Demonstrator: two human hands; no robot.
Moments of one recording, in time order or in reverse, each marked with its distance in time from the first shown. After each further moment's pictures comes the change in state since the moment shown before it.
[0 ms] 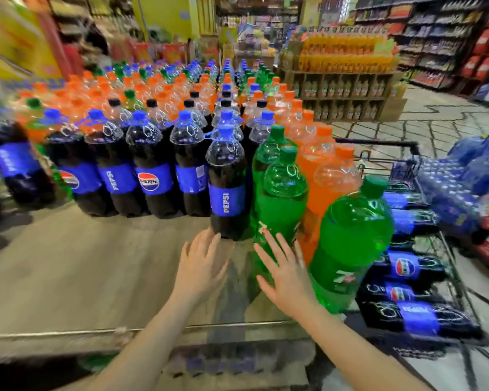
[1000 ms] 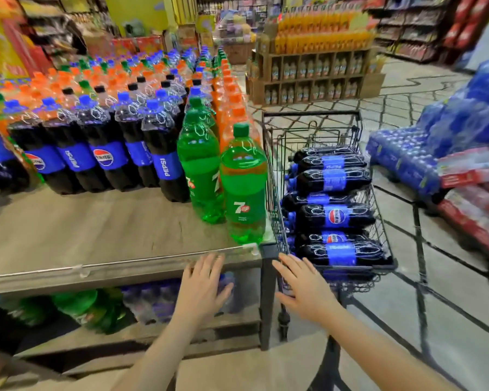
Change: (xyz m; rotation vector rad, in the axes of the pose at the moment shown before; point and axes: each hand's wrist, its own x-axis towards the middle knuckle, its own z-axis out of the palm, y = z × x) left_hand -0.132 0.215 0.005 0.122 -0.173 0.055; right_hand -0.237 0.113 -0.080 0.100 -0.299 0.050
